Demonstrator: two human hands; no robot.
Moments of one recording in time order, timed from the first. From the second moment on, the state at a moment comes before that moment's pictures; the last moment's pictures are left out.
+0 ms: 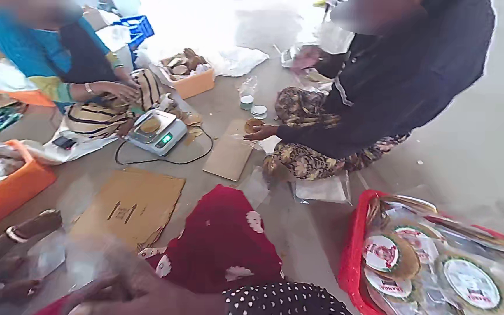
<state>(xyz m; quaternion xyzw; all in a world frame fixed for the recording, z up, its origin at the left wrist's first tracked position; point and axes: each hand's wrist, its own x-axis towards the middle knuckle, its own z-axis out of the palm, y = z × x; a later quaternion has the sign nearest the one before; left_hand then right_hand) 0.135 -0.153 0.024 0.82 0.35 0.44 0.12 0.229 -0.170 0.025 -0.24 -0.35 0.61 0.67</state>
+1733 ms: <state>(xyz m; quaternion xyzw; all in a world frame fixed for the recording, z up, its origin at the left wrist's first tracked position) 0.055 0.114 -0.057 0.40 0.62 0.42 0.52 0.515 0.061 -0.031 -0.45 0.12 0.21 0.86</state>
